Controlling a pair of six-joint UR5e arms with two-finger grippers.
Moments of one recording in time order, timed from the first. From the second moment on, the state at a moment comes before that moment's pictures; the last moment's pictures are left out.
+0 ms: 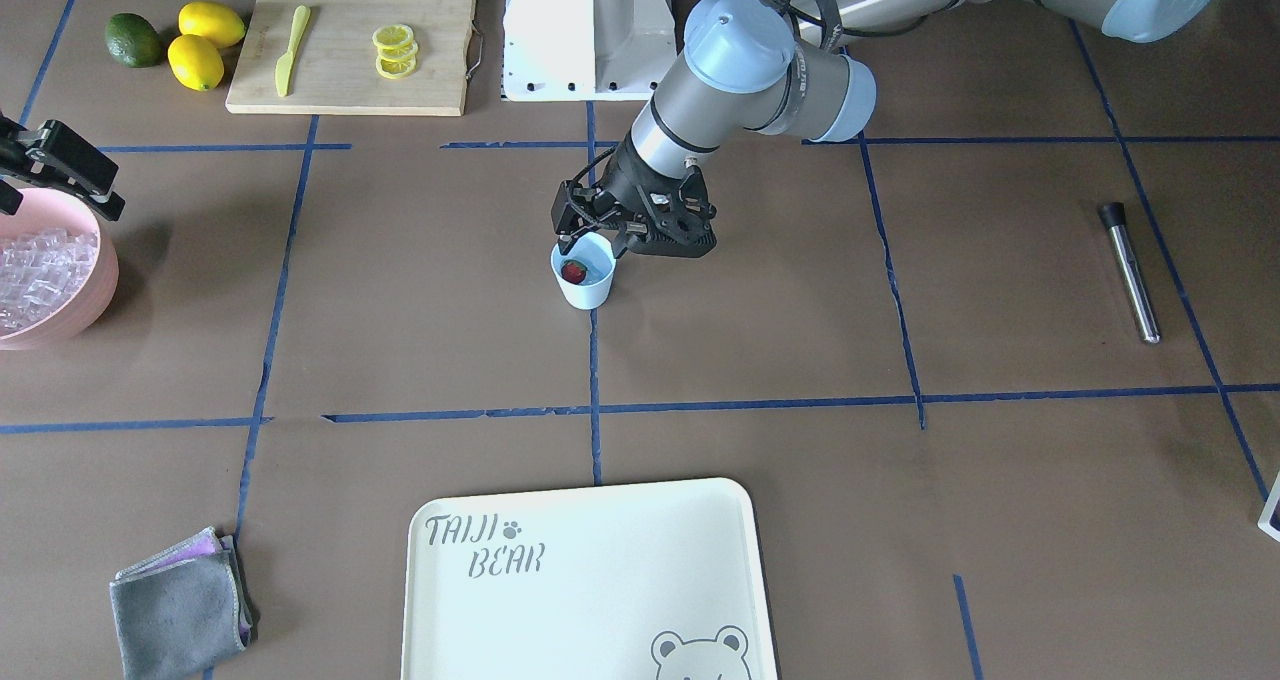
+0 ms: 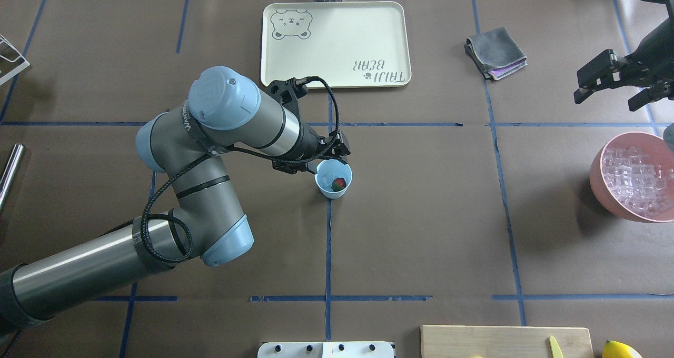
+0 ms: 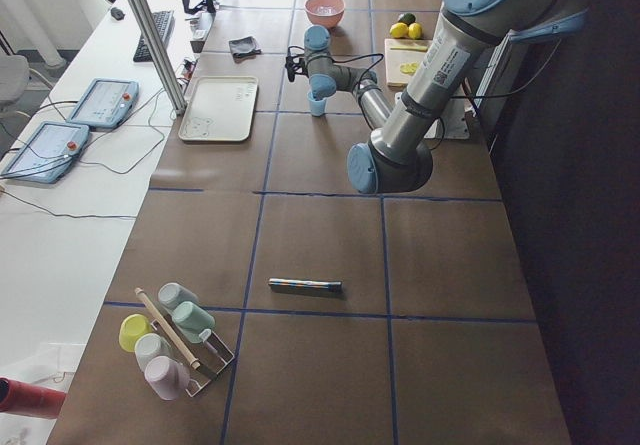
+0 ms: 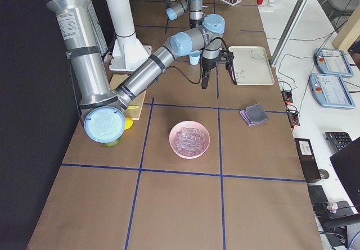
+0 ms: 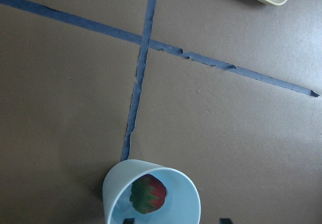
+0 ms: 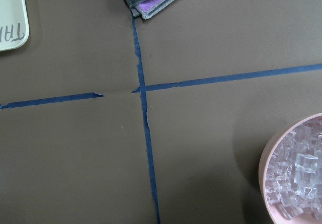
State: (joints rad) left arm -0.56 -2.30 -1.55 -2.07 -2.02 -1.54; right arm 1.17 -1.32 2.09 -1.94 2.30 0.69
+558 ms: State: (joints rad) left arm -0.72 -2.19 -1.58 -2.07 -2.16 -1.44; right arm 1.26 -1.32 2.02 -1.94 2.32 0.54
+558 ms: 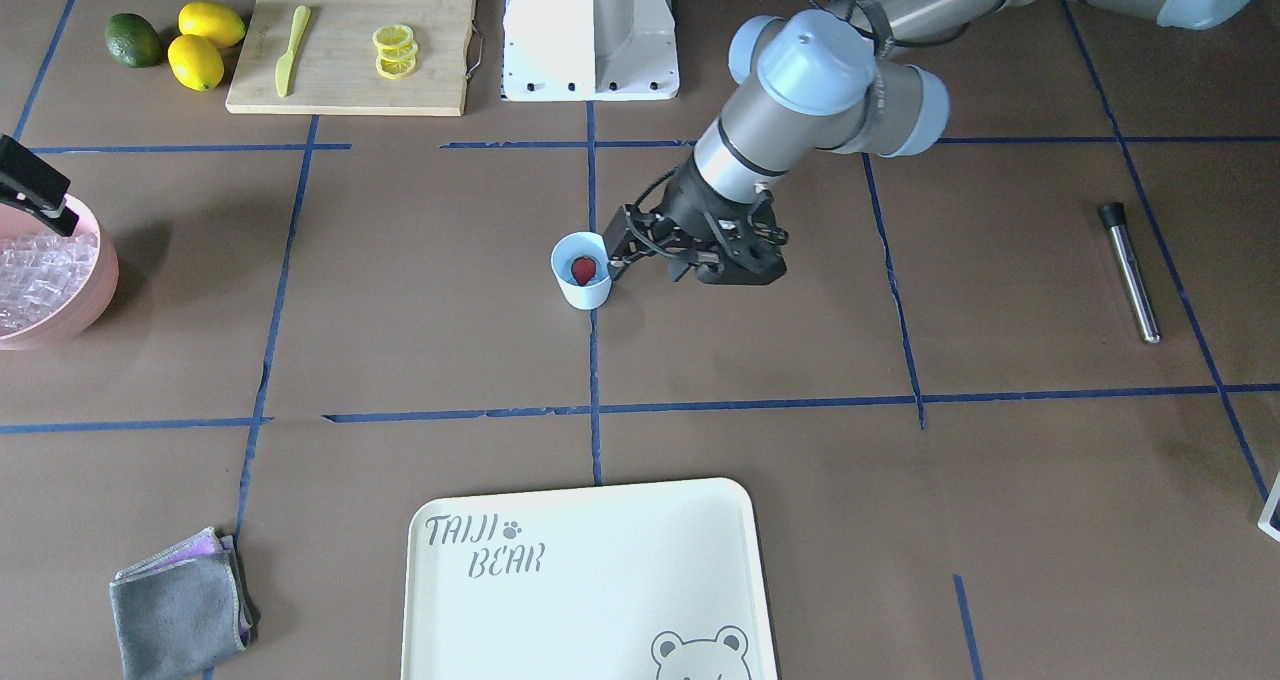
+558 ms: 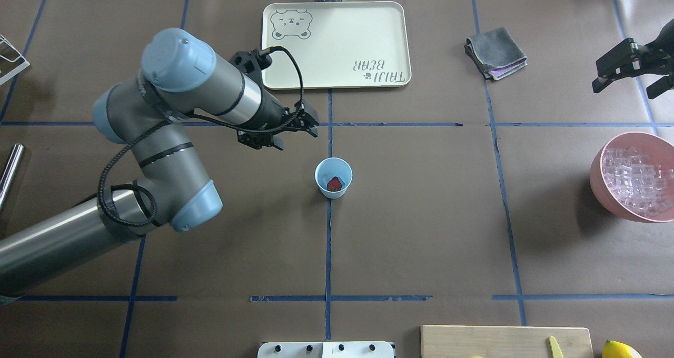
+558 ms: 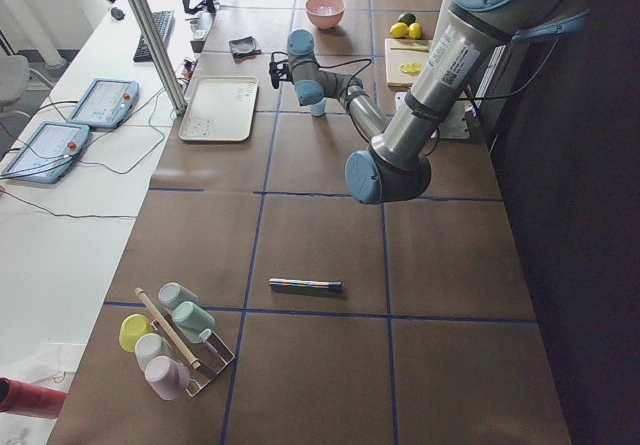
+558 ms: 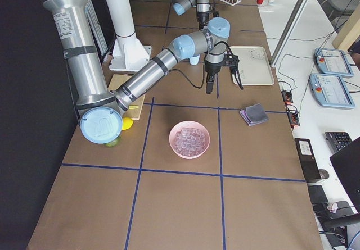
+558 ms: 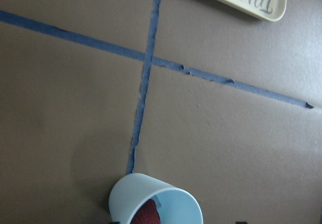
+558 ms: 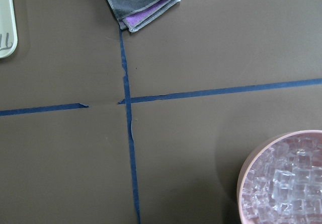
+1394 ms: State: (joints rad) left arm -1.16 -1.70 -1.57 -2.02 -2.36 -0.57; right arm 1.34 -1.32 1.88 -1.93 2.33 0.30
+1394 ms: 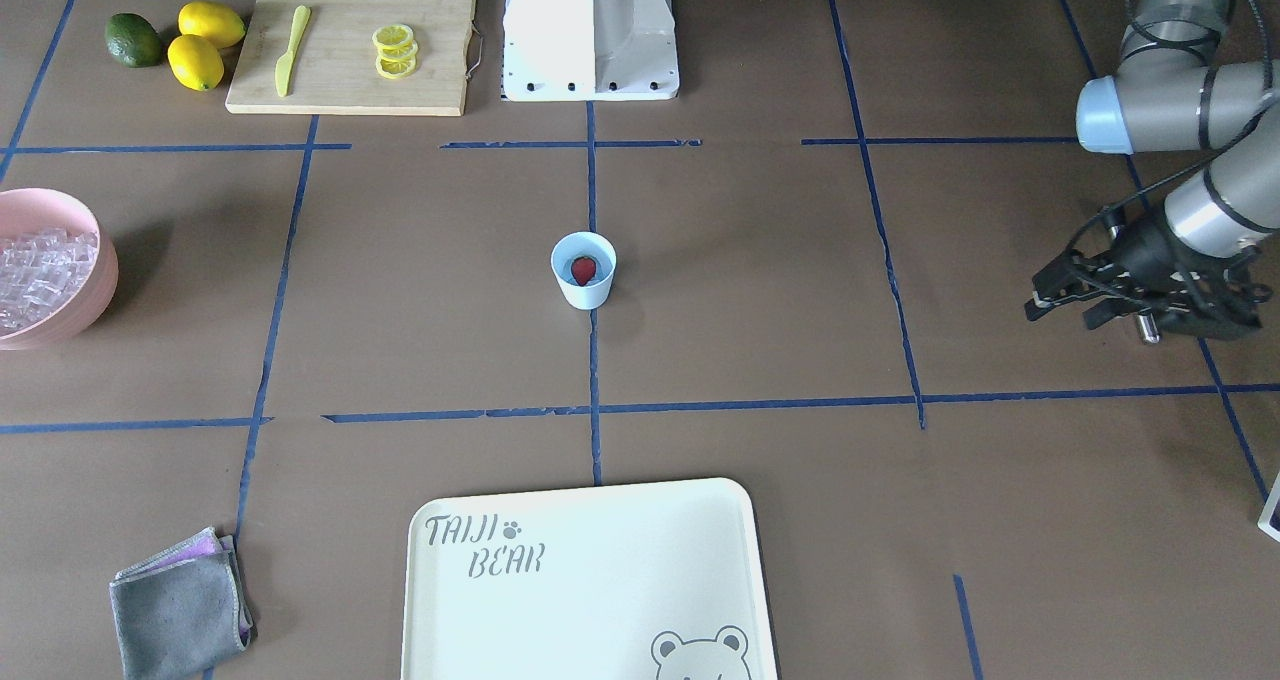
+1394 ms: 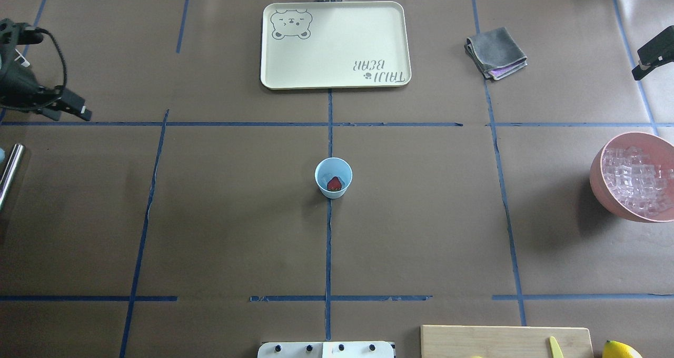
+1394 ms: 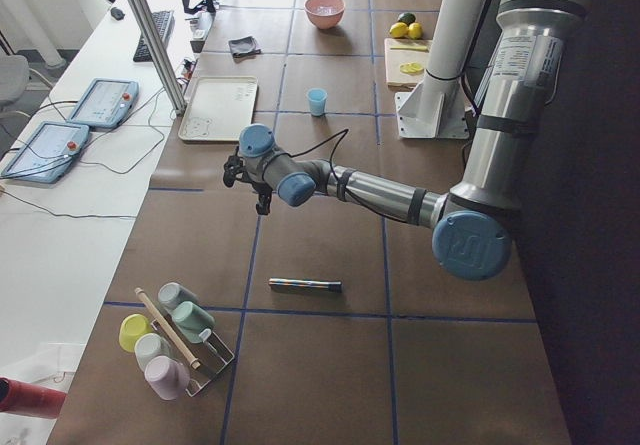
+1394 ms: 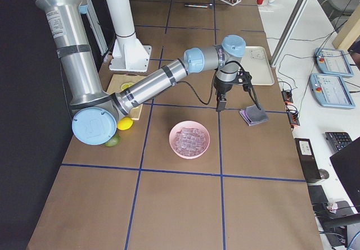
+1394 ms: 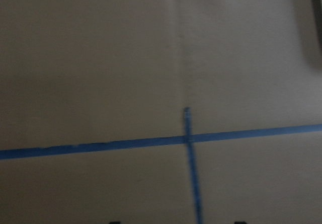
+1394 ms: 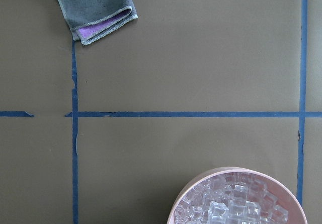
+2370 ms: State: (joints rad) left arm -1.19 -1.63 -1.34 -1.98 -2.35 -0.45; right arm 1.35 -1.32 1.88 -1.93 2.36 0.31
